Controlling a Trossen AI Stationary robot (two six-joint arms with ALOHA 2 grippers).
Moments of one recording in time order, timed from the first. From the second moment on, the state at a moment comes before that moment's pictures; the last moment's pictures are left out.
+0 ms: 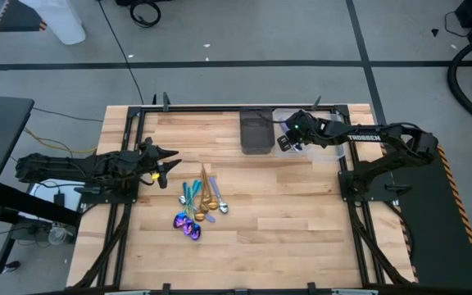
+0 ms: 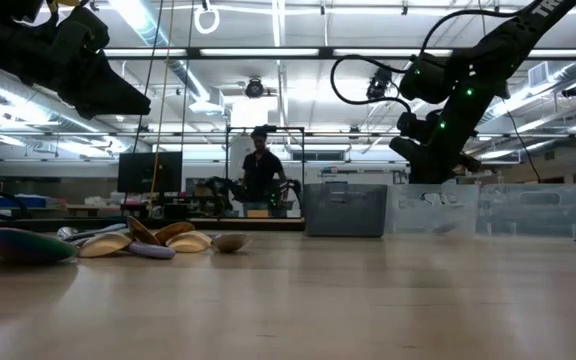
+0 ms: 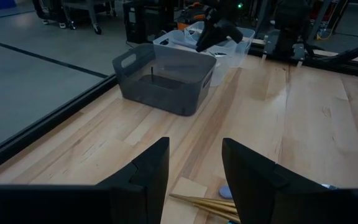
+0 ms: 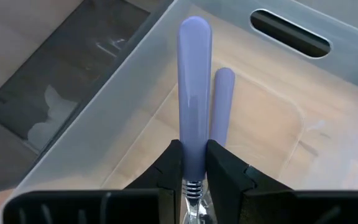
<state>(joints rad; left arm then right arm) -0.02 0.40 0.27 -0.17 -0.44 -0.19 -0.54 1.32 0.65 -0.24 0.27 0.40</state>
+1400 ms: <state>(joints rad) -0.02 0.40 0.27 -0.17 -0.44 -0.19 -0.42 1.32 0.89 -0.32 0.28 0.43</state>
